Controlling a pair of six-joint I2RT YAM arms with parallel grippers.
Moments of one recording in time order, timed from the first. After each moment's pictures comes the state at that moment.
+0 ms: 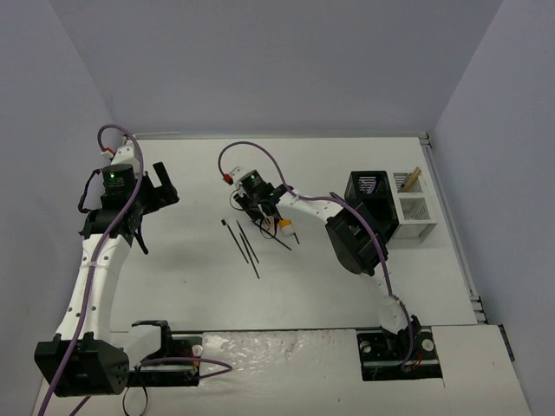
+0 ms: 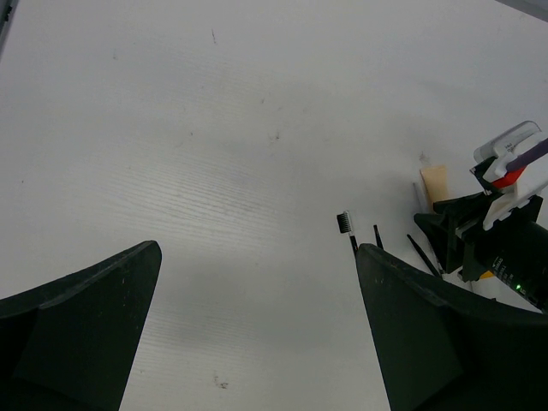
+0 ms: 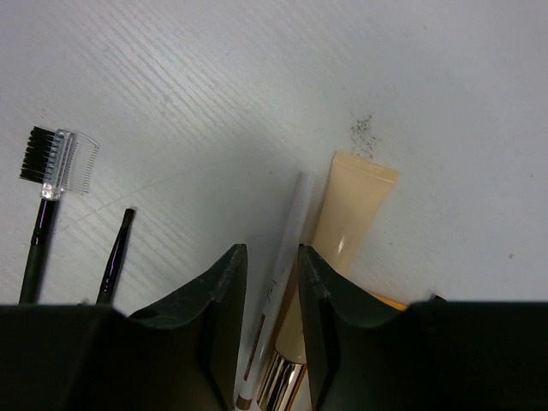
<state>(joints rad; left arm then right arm) 0.03 1.09 1.09 -0.58 0.00 -0.30 0.78 2.26 1.70 -0.28 0.12 -0.09</state>
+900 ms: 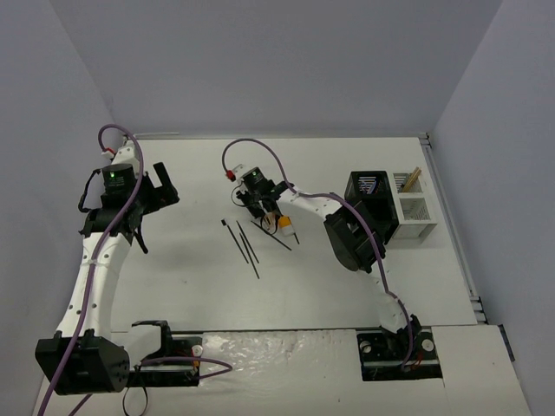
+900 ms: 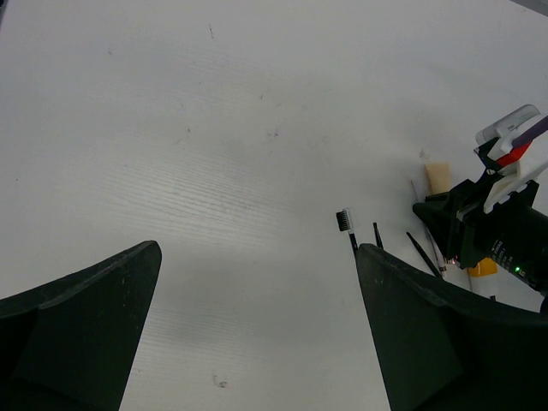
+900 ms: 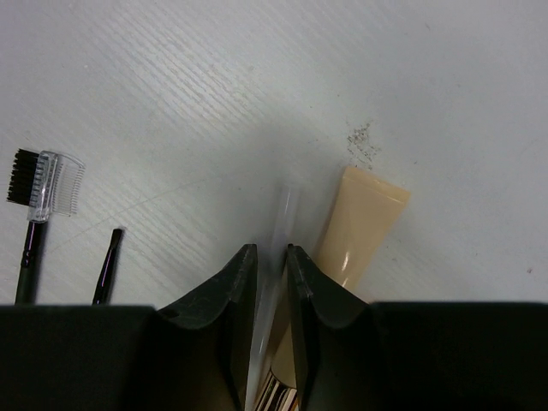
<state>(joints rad) 0.04 1.10 1.09 -0.58 0.02 -0.30 0.76 2.30 1.75 -0.30 0.08 -0.05</state>
